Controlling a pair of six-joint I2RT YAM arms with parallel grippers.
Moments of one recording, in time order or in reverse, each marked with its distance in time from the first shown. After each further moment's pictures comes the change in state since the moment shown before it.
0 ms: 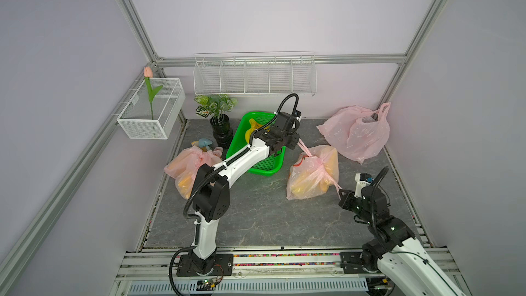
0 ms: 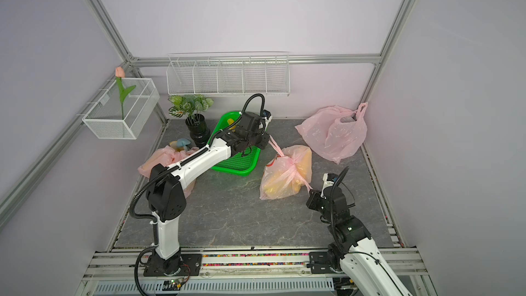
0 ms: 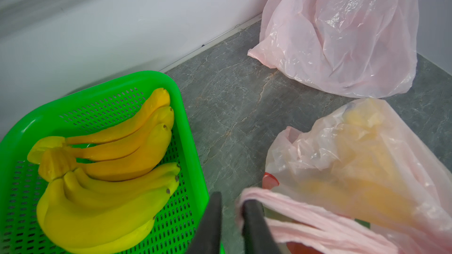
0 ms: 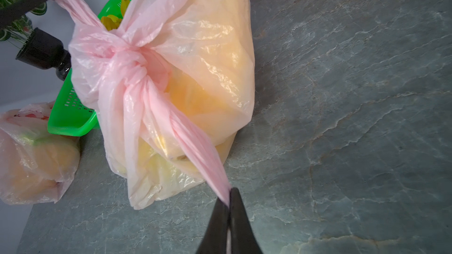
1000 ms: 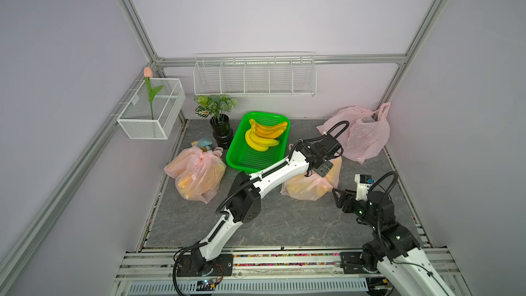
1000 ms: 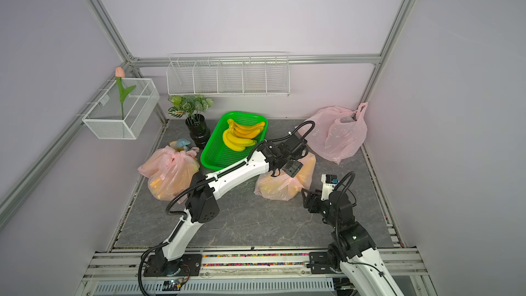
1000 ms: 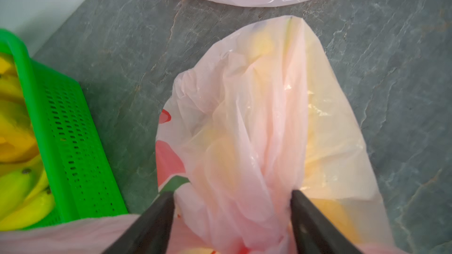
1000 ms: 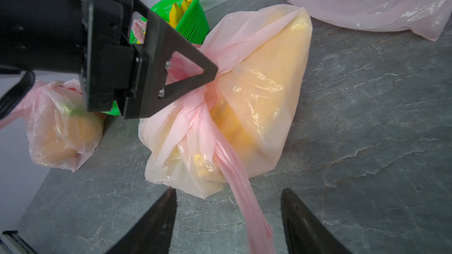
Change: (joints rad) left arm -0.309 0.340 0.478 -0.486 -0.135 -0.113; right arm -0.008 -0.154 -0.027 0.034 -0.083 -0.164
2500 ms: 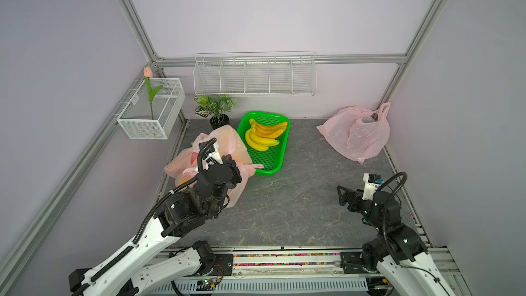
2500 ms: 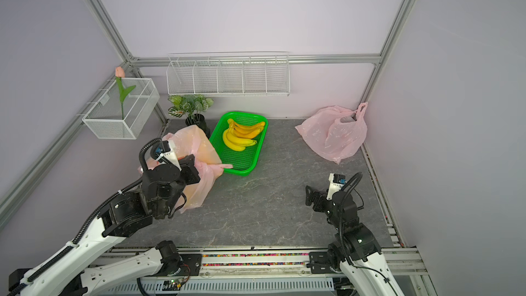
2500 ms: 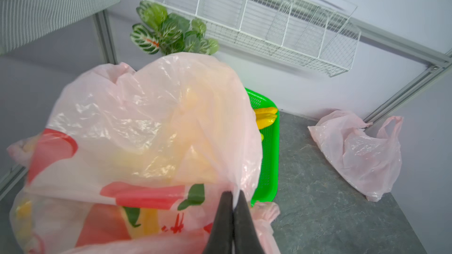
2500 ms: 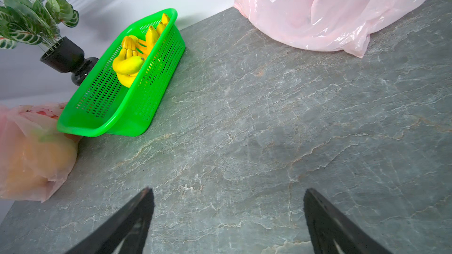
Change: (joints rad) left arm 0.105 -1.508 -1.227 0.241 -0.536 -0.571; right arm -0.006 -0.007 0.077 -0.116 0.128 0.014
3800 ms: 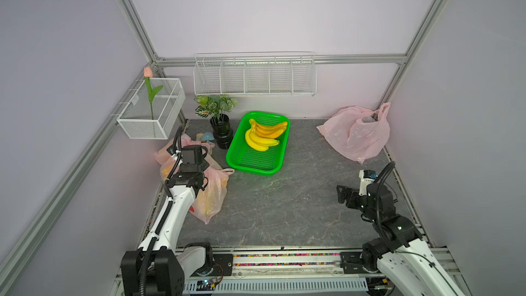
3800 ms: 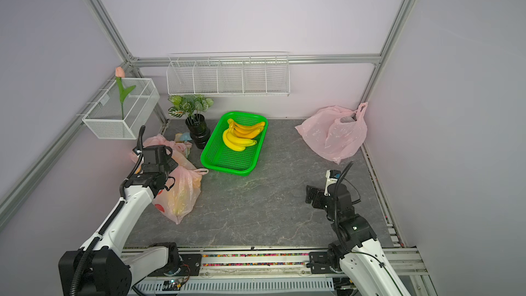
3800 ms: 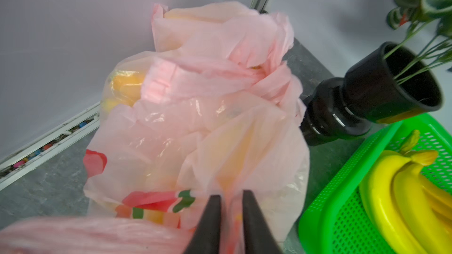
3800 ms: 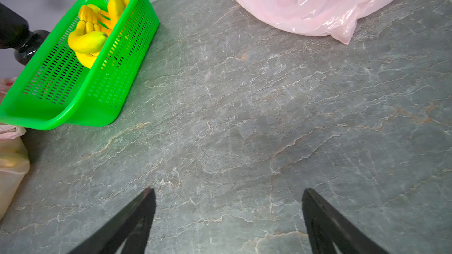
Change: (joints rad) left arm 0.922 0.340 -0.183 0.309 0.424 0.006; right arm -0.028 0.189 0.075 -0.026 0.029 -0.049
